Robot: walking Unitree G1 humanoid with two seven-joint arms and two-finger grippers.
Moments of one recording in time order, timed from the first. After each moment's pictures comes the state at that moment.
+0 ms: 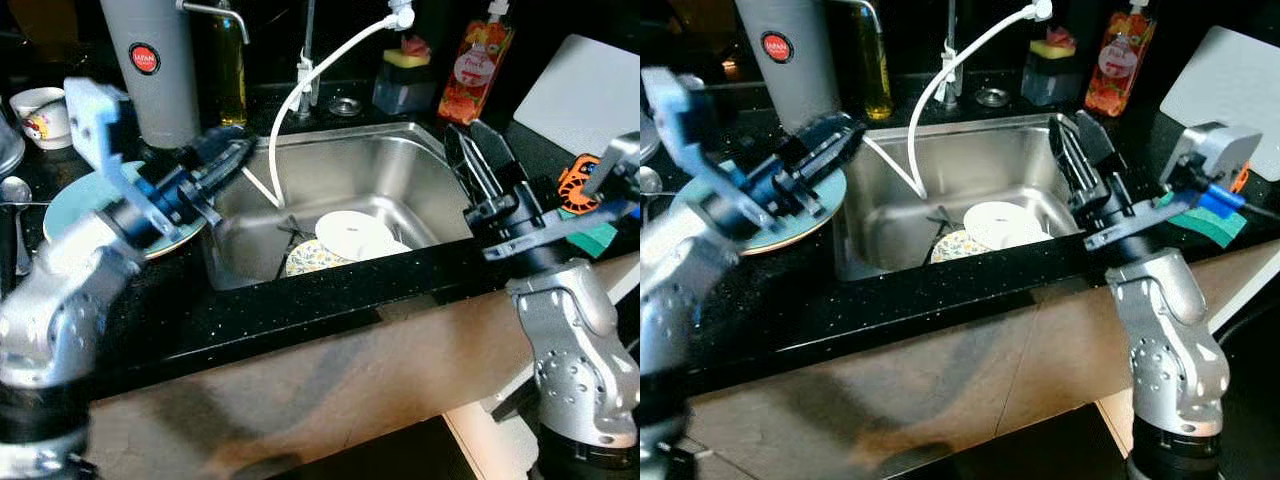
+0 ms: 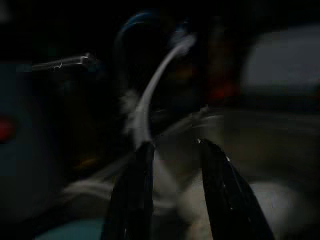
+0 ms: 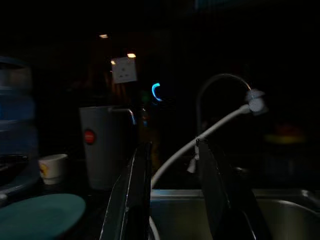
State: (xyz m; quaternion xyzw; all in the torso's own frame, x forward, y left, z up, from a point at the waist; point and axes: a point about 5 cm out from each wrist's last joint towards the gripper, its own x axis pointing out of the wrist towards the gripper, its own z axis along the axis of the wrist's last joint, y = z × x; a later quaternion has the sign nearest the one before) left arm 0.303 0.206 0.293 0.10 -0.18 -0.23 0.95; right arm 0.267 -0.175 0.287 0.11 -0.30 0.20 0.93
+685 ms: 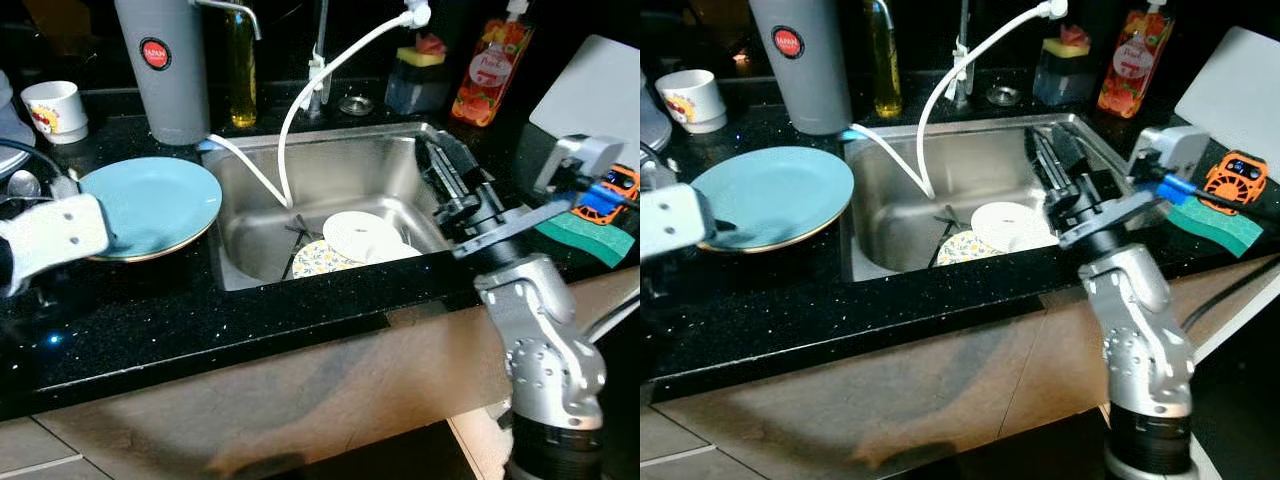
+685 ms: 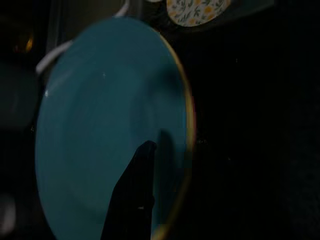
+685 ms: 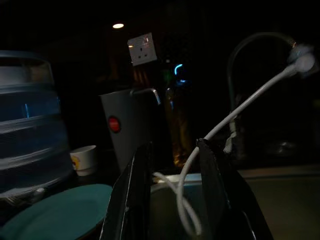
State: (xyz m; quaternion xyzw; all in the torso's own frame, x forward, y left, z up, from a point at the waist) left arm 0.279 0.287 0.265 0.50 0.09 -0.37 0.78; right arm 0.287 -0.140 0.268 0.18 -0.26 0.24 0.92
